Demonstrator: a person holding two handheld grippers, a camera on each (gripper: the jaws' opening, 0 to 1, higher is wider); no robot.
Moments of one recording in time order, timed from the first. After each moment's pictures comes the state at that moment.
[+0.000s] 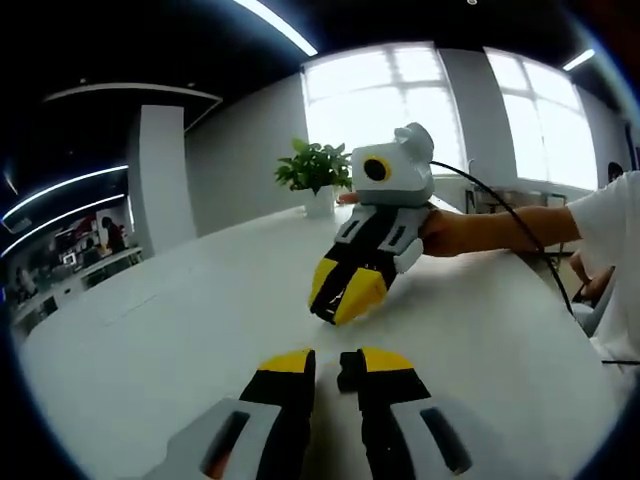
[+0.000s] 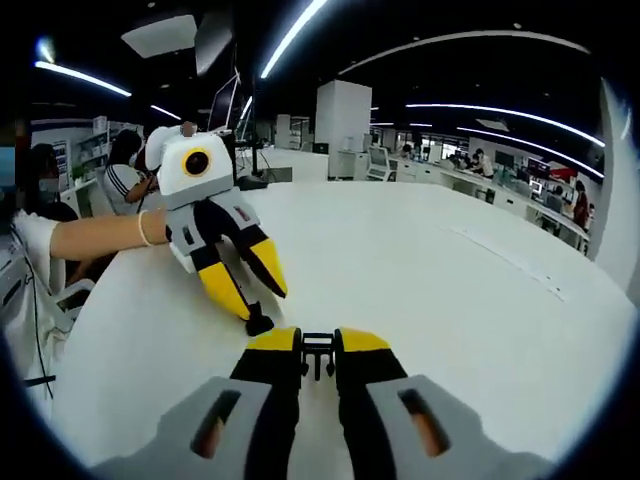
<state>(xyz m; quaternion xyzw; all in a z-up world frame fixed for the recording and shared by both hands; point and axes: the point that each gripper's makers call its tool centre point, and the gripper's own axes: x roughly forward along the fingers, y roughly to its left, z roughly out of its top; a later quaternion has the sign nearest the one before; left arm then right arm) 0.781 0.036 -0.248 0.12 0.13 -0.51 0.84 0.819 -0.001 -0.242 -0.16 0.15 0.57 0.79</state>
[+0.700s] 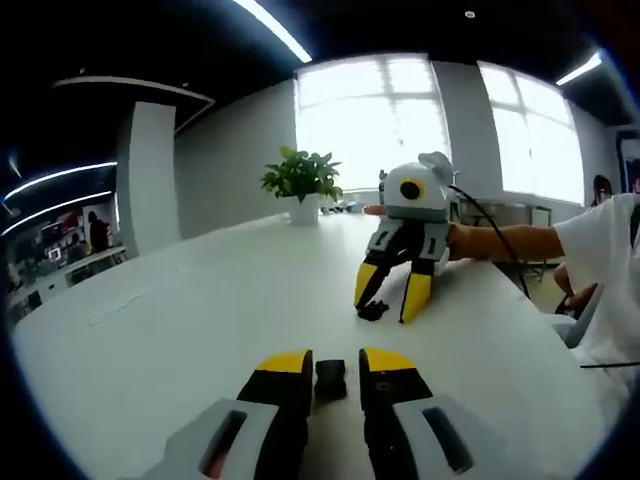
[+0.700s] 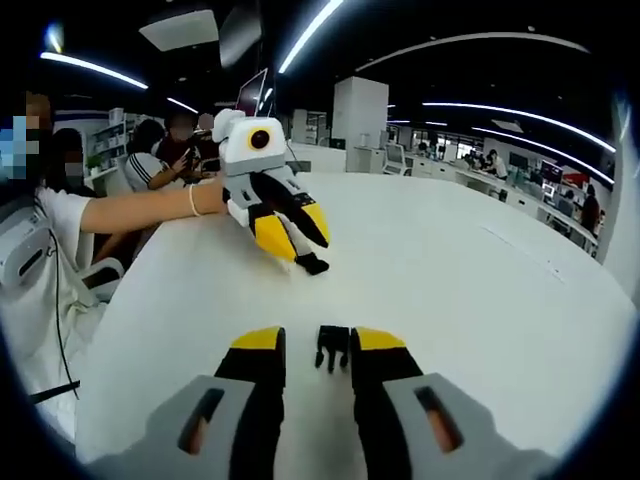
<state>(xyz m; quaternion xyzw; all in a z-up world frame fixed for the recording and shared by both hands) 0.765 0.030 -0.243 0.10 0.13 -0.54 0.82 0.767 -0.038 -0.250 -0.17 0.15 0.59 0.78</state>
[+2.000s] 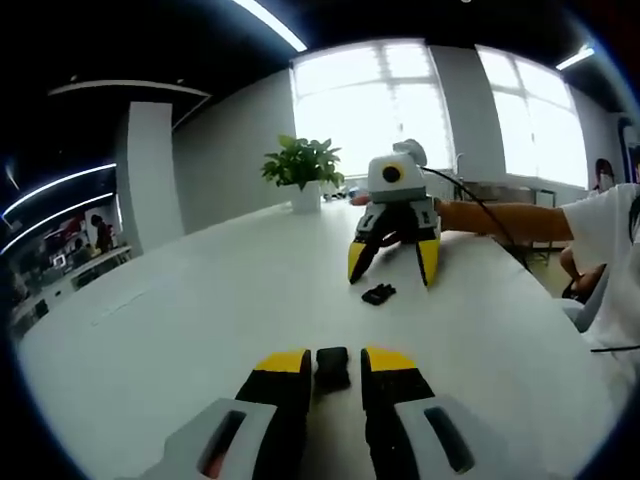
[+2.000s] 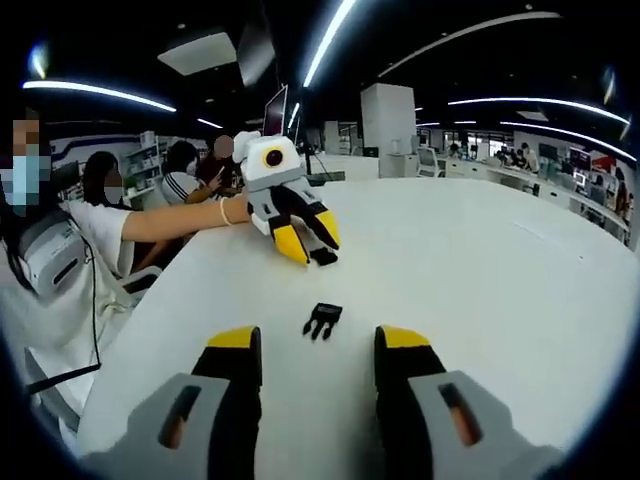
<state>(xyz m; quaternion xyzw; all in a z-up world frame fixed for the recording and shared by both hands) 0.786 0.036 -0.249 0.13 0.14 -0.53 0.83 0.768 -0.057 -0.246 -0.12 0.15 0.67 0.72</state>
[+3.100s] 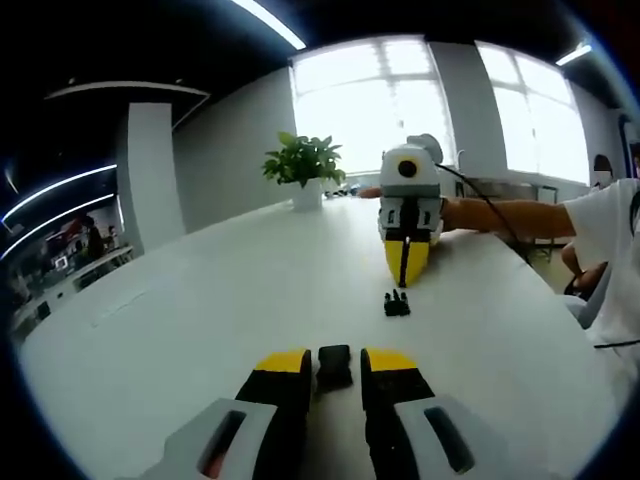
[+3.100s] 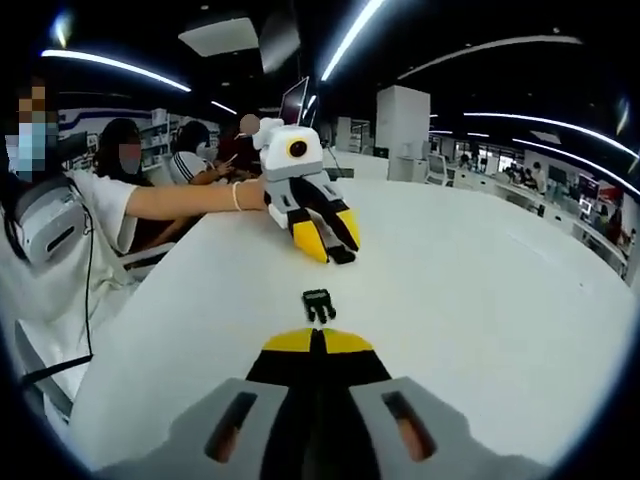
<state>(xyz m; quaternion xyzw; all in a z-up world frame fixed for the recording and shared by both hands) 0.781 0.036 -0.250 0.13 0.13 -0.52 0.83 0.752 -0.052 -0.249 -0.18 0.13 0.67 0.71</state>
